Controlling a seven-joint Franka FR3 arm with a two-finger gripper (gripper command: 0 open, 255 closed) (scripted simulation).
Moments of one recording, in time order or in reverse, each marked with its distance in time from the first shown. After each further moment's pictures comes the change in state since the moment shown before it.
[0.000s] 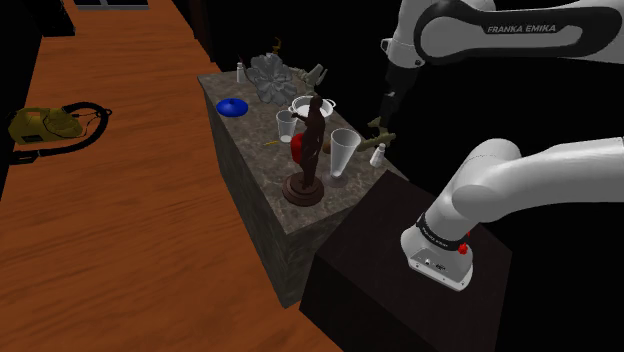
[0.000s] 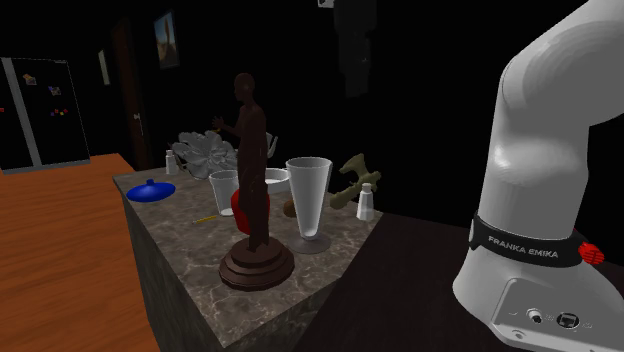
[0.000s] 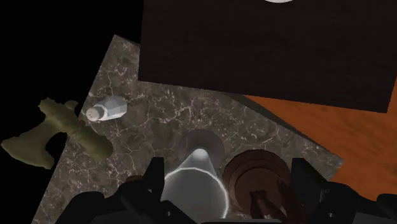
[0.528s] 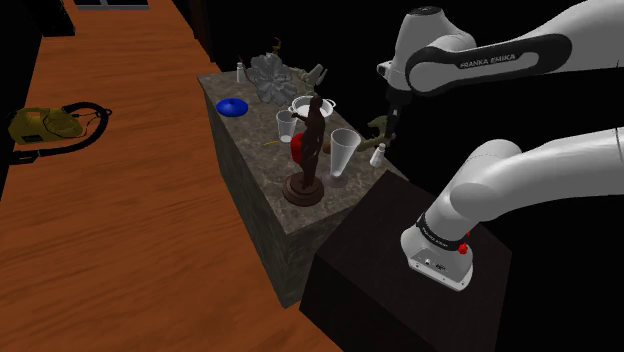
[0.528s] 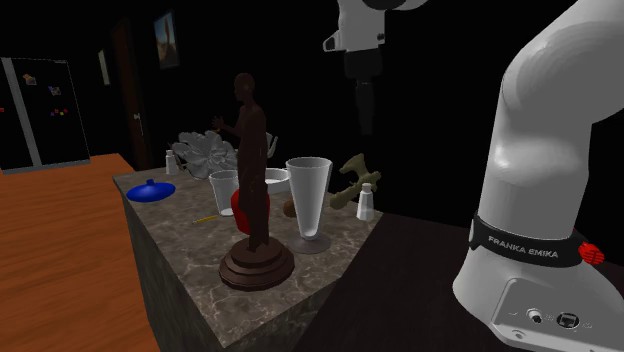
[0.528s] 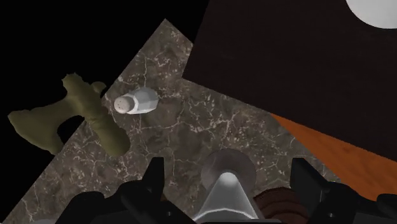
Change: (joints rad) arm -0.047 0.103 -0.162 -0.125 -0.222 0.259 -0.266
